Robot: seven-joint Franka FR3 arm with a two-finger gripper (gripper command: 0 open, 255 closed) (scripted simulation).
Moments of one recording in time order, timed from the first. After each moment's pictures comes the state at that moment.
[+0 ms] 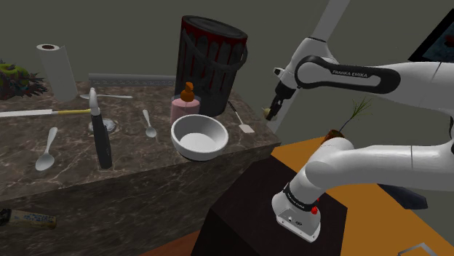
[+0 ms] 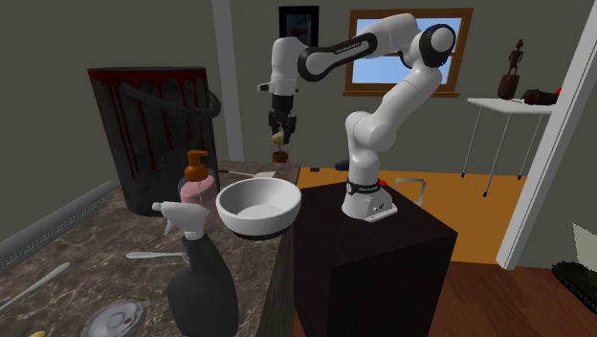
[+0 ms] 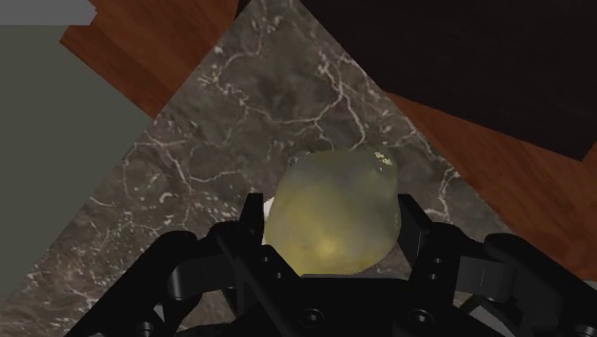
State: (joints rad) arm -0.14 -0.86 -0.28 -2.75 -0.18 1.98 -0.59
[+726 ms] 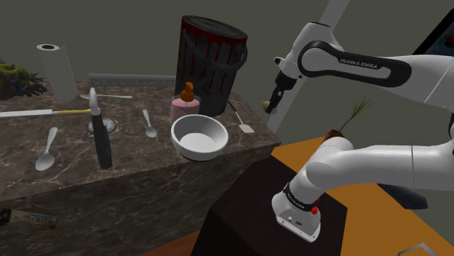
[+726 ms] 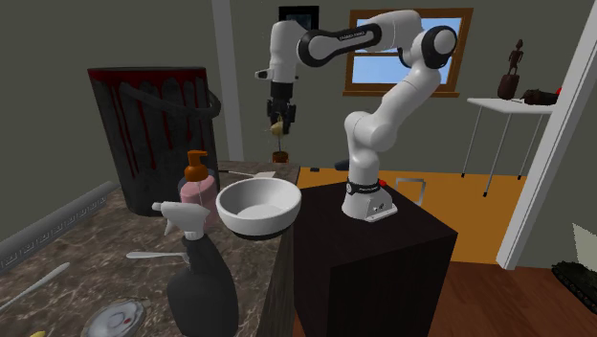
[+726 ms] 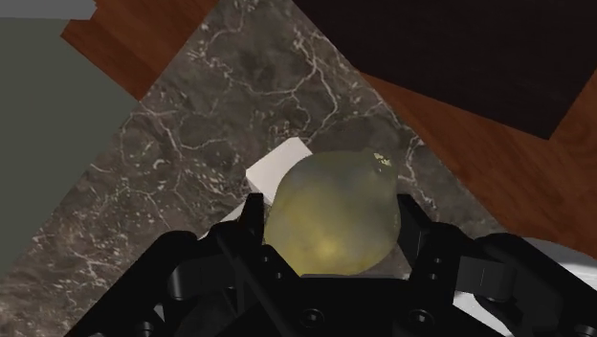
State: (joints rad) arm -0.10 -0.87 -0.21 -2.66 -0.13 1.87 -0.53
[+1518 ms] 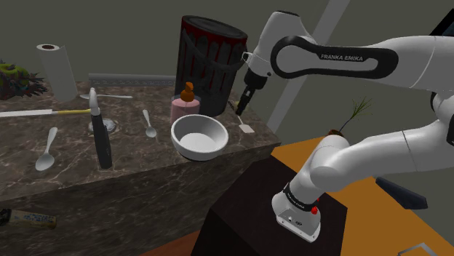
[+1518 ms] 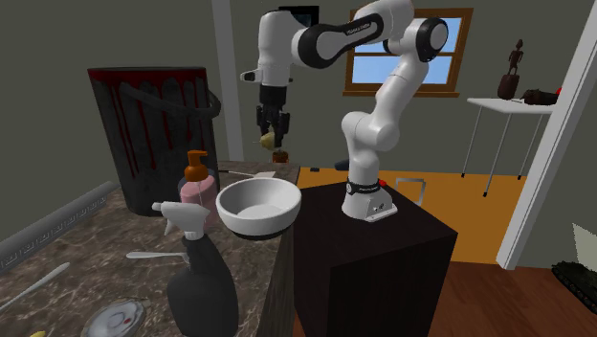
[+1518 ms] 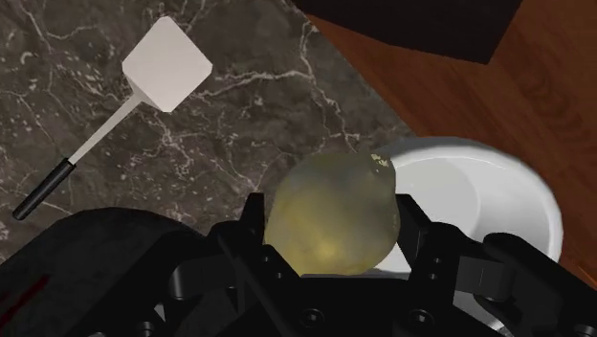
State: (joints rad) arm 0.05 -0.68 0.04 -2.55 0.04 1.96 -0.26
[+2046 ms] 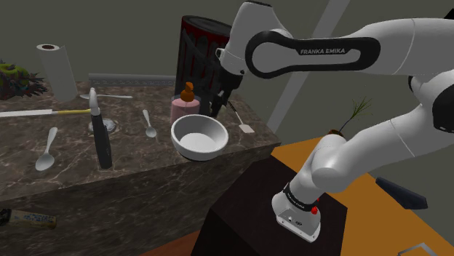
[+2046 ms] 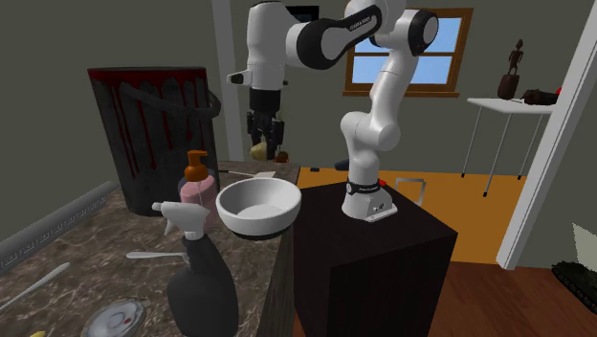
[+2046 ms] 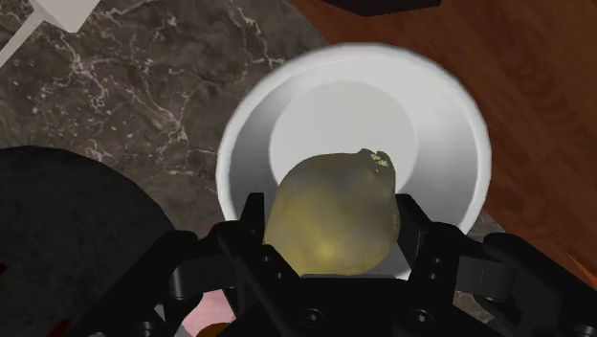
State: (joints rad) arm 0.10 -0.48 0.19 -2.39 0.09 2.00 -0.08
